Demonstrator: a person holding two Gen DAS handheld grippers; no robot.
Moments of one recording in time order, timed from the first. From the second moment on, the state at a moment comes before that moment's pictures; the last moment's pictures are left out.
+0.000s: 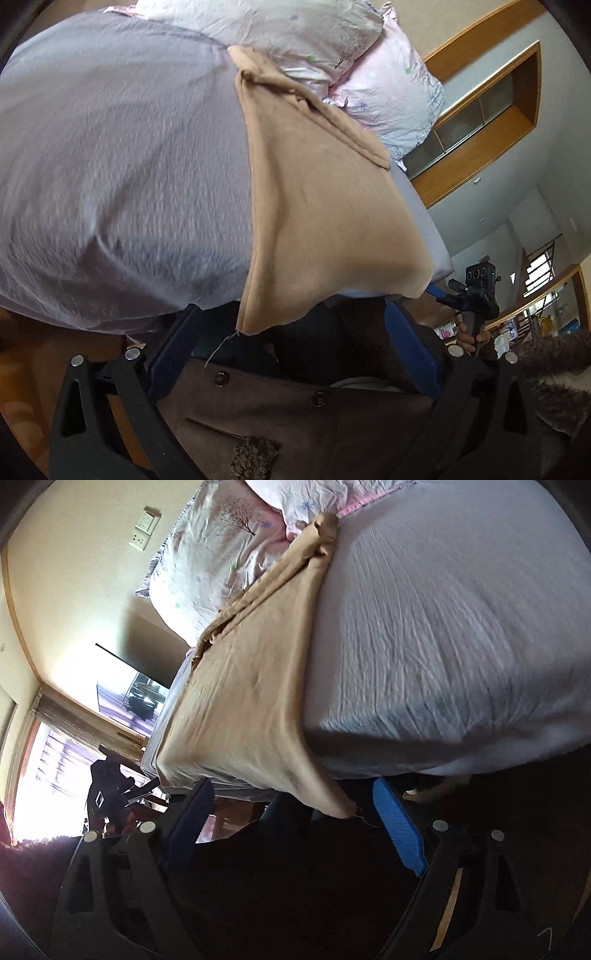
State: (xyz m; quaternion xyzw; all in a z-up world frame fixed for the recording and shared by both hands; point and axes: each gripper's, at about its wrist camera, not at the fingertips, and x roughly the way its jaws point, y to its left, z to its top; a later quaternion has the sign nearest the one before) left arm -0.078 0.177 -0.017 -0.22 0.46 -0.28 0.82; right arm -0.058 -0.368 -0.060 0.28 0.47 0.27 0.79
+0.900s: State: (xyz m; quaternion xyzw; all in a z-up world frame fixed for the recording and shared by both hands) left arm 0.137 0.169 0.089 -0.29 0.36 -0.26 0.85; right arm 0.172 -0.334 0.057 0.34 0.30 0.27 0.85
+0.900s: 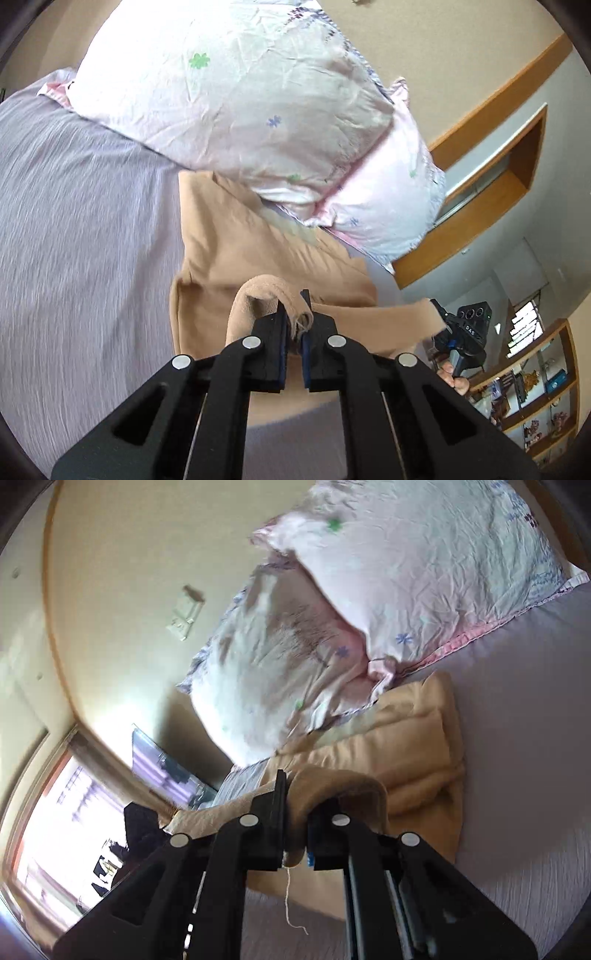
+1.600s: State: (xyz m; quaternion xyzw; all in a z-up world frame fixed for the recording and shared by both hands) left arm 0.304 0.203 0.038 -0.37 0.41 -0.18 0.81; right arm 0.350 -0.361 -0.029 0.48 0.35 0.06 0.80
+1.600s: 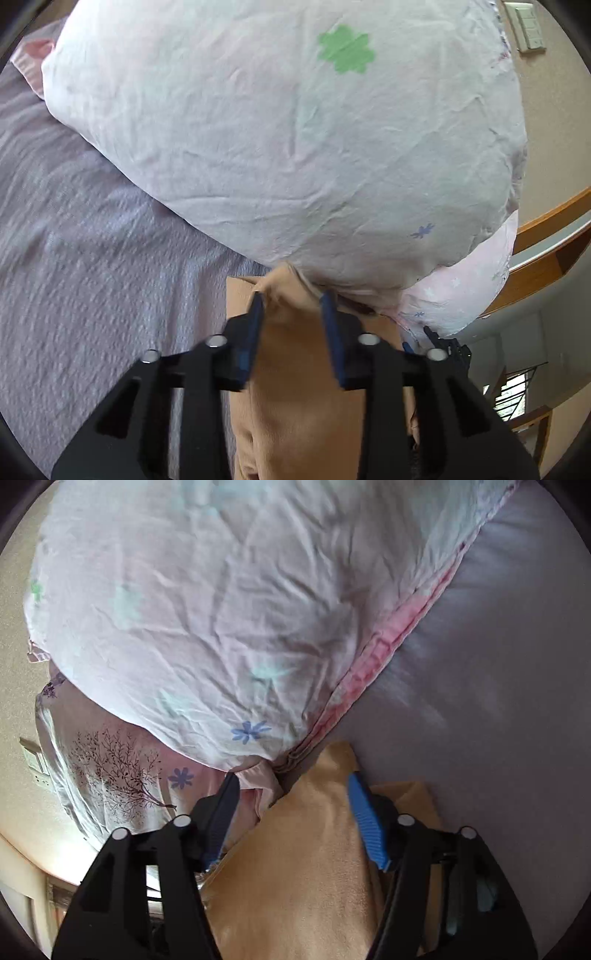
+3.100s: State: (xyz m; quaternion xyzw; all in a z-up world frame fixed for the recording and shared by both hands) left arm 0.215 -0.048 0.099 -0.27 0.45 -0.42 0.74; right arm 0.160 -0.382 0.036 0.33 0.34 0.15 0.87
